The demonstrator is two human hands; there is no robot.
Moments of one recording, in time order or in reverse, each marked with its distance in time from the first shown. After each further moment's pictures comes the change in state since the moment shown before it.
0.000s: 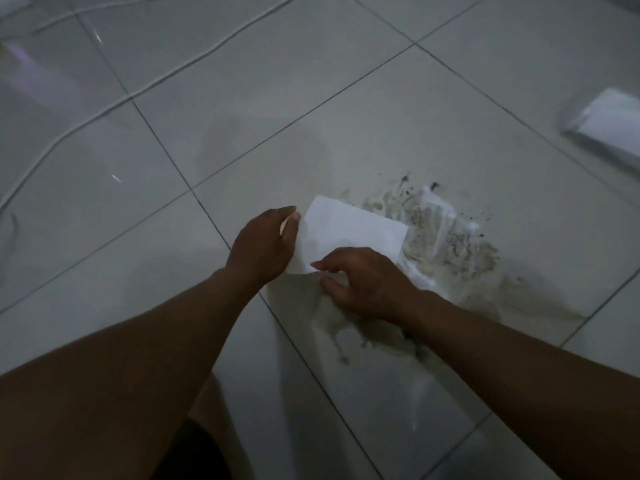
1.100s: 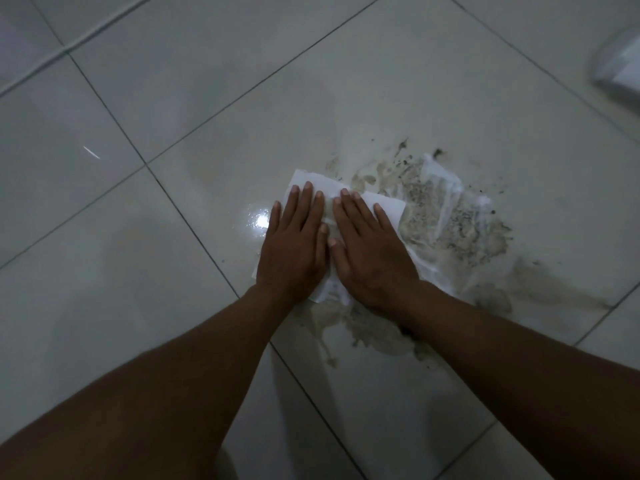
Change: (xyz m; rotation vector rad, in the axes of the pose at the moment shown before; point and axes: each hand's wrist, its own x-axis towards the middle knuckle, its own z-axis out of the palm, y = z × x) left_hand 0.003 -0.004 0.109 0.231 0.040 0.272; right_hand 0.012 0.062 0.038 -0.368 0.135 0.082
